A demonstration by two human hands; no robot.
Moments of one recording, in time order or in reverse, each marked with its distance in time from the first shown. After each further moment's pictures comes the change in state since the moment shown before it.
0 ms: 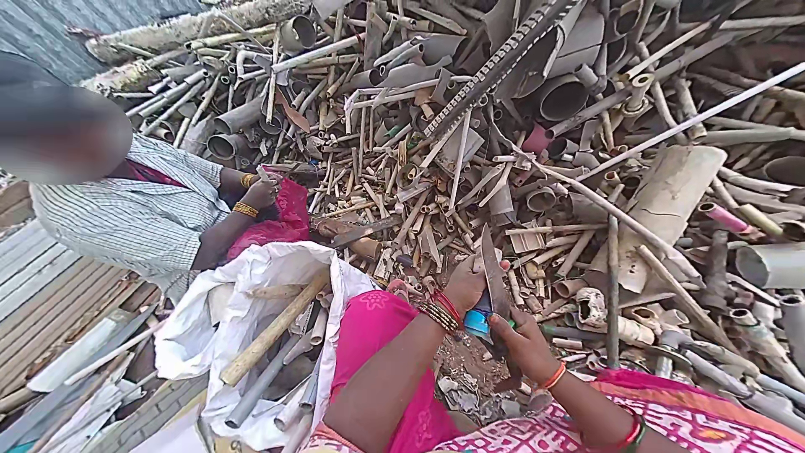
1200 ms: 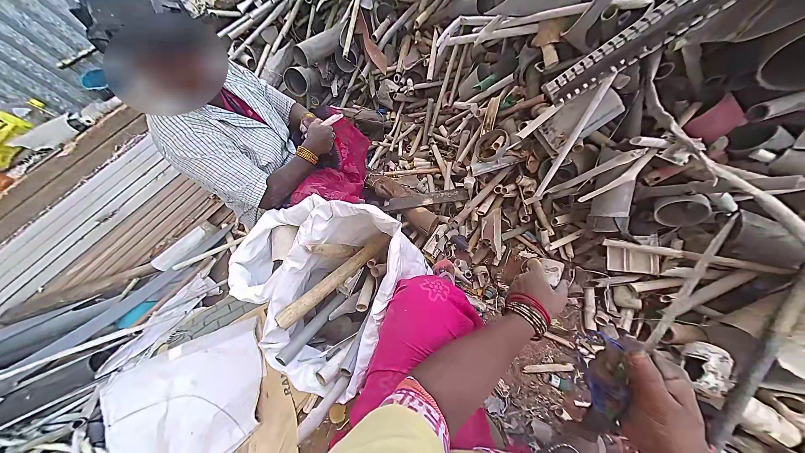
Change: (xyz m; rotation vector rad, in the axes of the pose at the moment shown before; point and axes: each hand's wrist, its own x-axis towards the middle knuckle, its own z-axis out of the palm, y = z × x) left_hand 0.064 -0.032 -0.026 0.778 0.196 -0.295; right_hand 0.018 -0.010 0.003 0.270 0.043 -0.004
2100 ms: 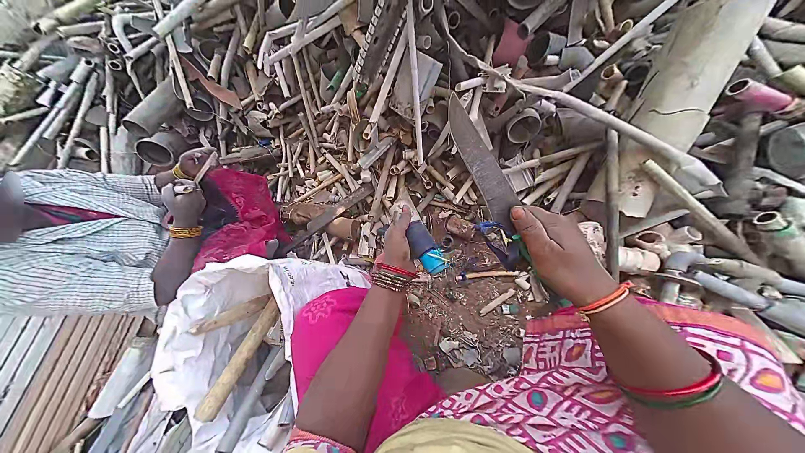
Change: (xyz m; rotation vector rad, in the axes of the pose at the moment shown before) left_hand 0.001 0.017 -0.007 -0.958 0.264 0.032; right_hand 0.049 -0.060 -0.068 -0.678 0.104 0.045
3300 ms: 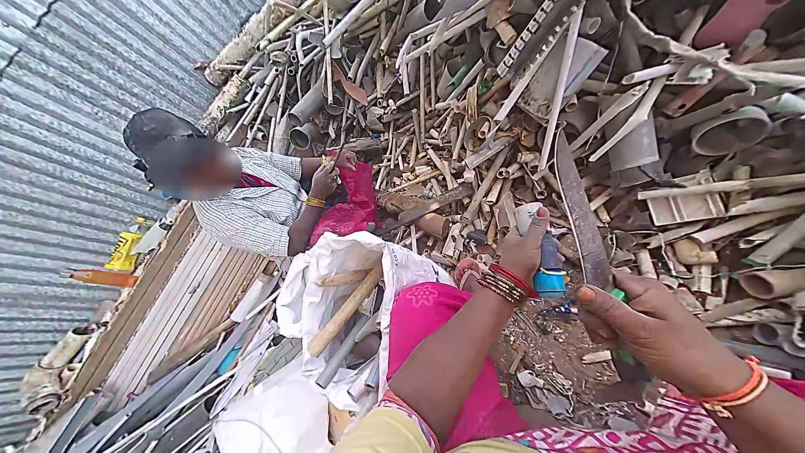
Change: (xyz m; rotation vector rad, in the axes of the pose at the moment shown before) left_hand -0.006 0.016 -0.012 0.187 -0.118 -0.042; right_hand -0.008 -0.016 0.078 0.656 -0.403 -0.041
